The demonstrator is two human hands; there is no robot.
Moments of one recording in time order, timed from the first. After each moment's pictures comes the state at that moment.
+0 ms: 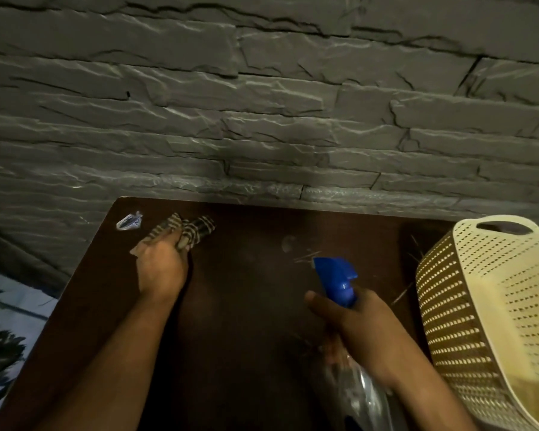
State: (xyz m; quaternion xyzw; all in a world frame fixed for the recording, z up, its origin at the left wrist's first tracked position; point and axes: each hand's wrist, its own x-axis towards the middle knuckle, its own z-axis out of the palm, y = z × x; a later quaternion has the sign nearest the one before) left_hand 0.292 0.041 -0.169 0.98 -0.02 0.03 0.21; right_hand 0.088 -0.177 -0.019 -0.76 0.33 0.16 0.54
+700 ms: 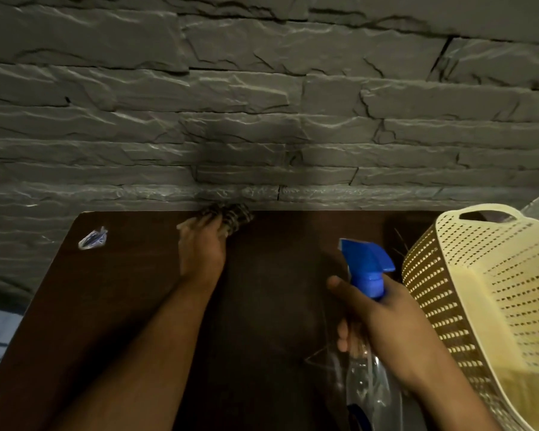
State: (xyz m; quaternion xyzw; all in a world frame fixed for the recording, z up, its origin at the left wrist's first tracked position) left_hand 0.323 -0.063 -0.202 0.96 -0.18 0.05 0.21; right_hand 0.084 -0.213 -0.018 -0.73 0.37 0.03 0.57
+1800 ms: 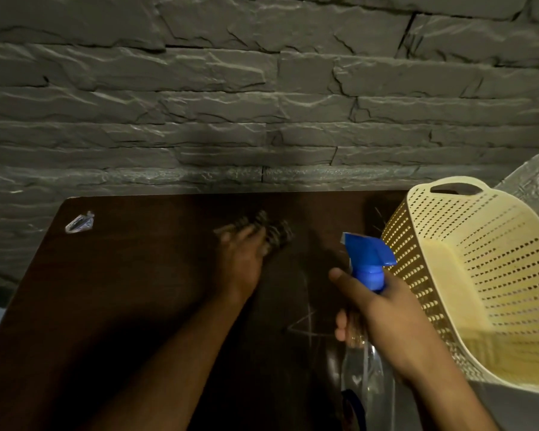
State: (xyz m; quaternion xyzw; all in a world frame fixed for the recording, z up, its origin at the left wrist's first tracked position) left_hand 0.222 -0.112 -0.196 0.93 -0.28 0.00 0.23; right_hand 0.041 -0.215 -0.018 -0.72 0.39 0.00 0.57
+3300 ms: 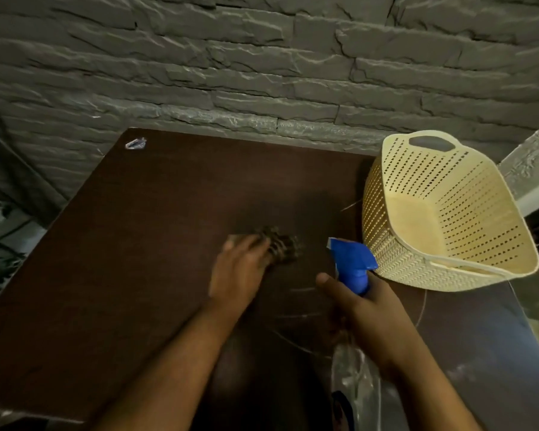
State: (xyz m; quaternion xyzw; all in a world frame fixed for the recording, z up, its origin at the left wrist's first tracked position) left_hand 0.021 -0.046 -0.192 0.94 -0.27 0.04 0.18; right_hand -0.123 -0.187 -0.028 -0.73 0.31 0.06 0.61
